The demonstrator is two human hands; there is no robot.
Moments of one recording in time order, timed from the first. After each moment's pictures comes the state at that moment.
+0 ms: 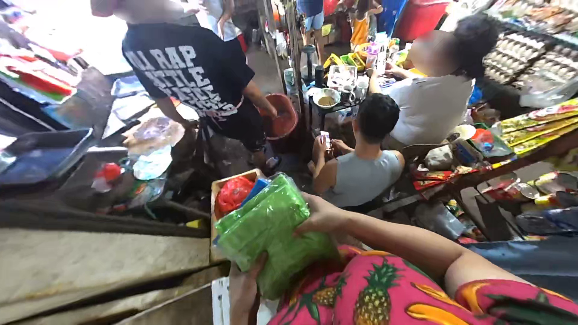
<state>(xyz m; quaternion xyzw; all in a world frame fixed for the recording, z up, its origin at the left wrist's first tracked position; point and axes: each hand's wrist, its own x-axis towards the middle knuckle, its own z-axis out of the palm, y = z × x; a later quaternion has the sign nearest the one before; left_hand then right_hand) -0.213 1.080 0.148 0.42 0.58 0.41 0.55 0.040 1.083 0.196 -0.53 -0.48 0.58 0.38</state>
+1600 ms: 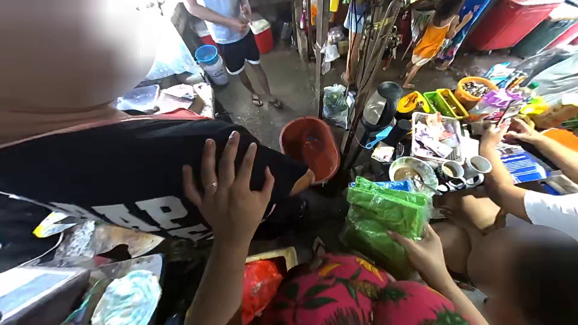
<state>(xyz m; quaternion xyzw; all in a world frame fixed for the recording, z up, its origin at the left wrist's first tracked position) 0.041 1.865 0.204 0.81 0.44 0.33 -0.21 0.301 1.599 0.075 -0.80 -0.18 0.22 0.53</state>
